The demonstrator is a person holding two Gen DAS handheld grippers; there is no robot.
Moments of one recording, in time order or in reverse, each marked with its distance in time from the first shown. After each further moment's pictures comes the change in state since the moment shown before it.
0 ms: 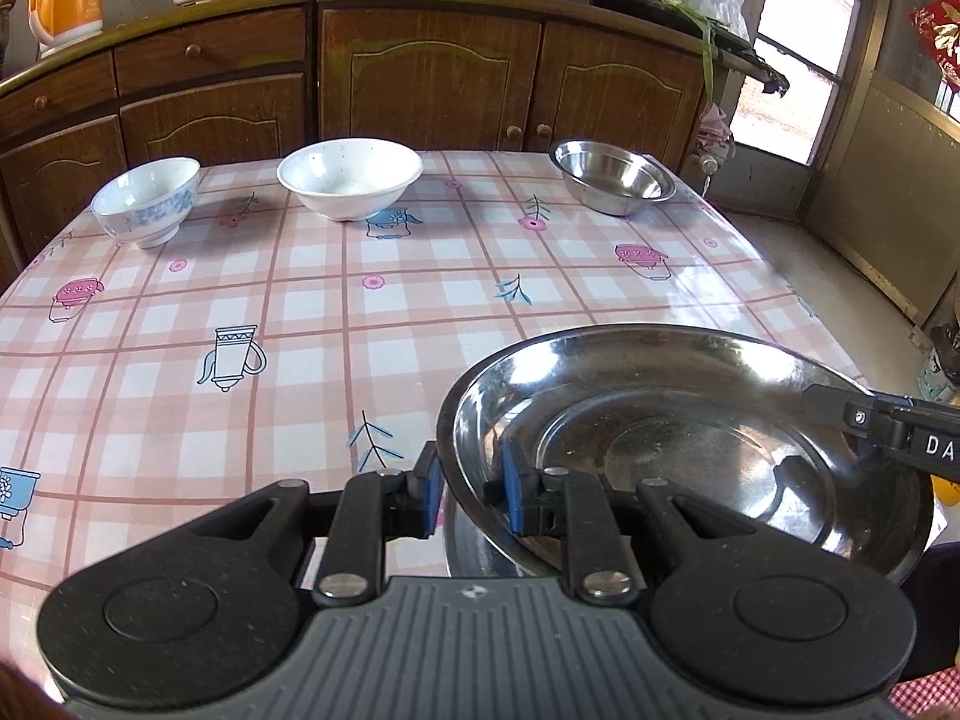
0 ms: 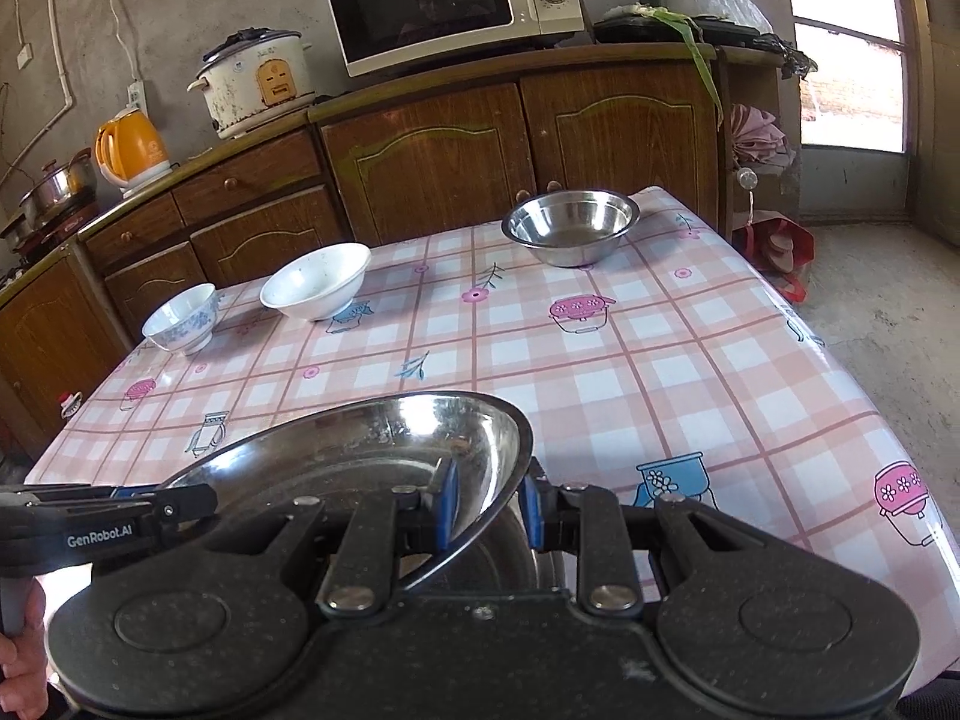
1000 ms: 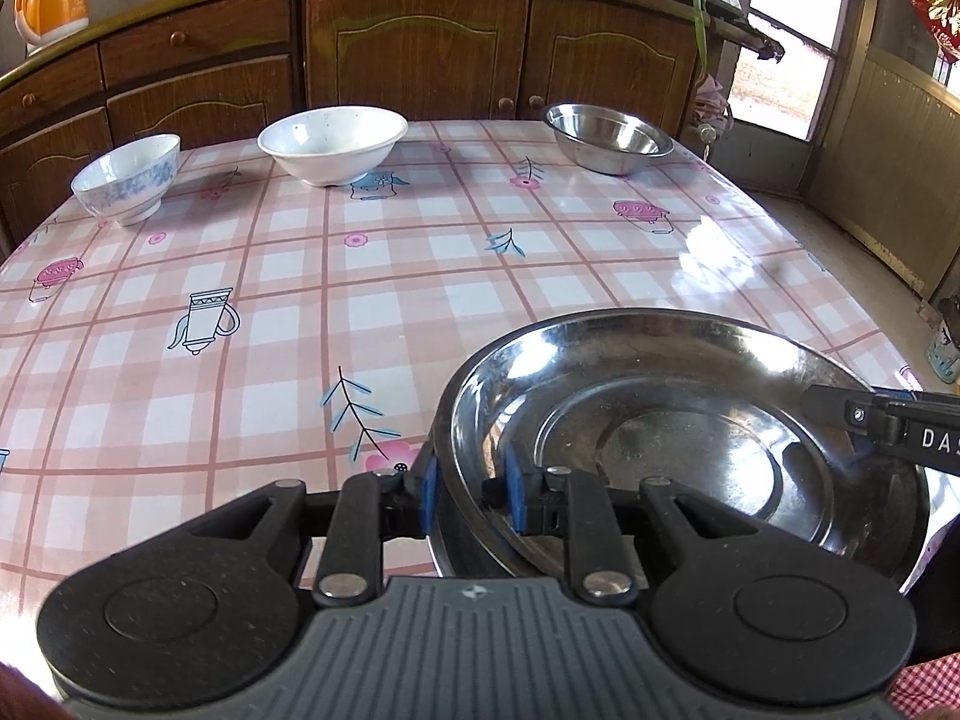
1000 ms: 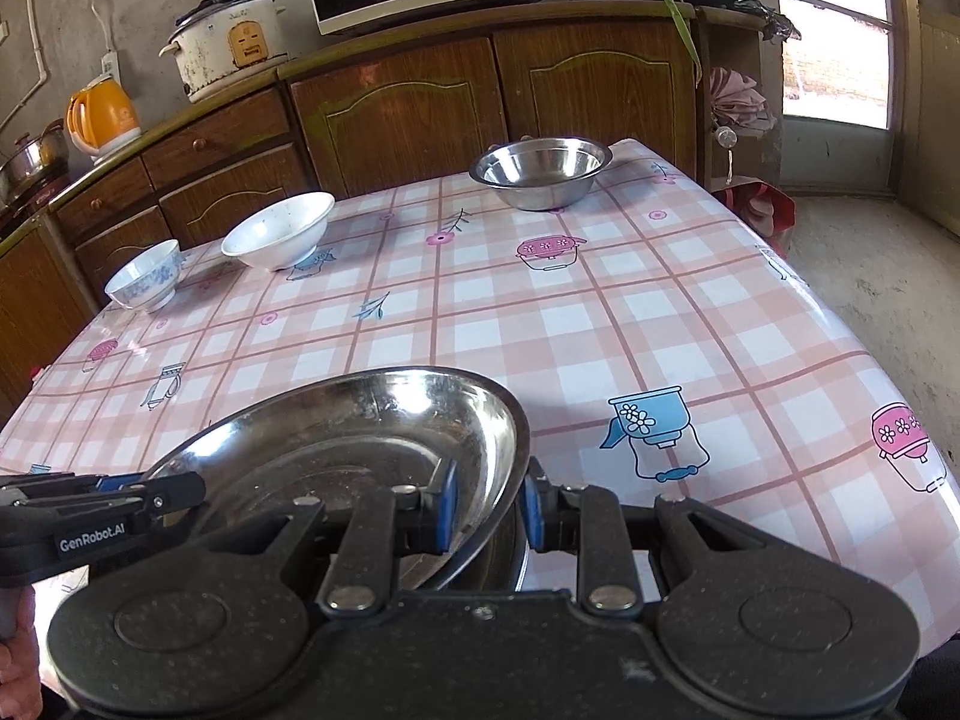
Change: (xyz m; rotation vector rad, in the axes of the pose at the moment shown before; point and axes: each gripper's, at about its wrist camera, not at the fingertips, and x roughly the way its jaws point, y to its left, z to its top) left arm 0.023 -0.006 -0.022 0.030 0.007 0.013; right arm 0.023 -0.011 -0.028 0.003 0.053 -0.047
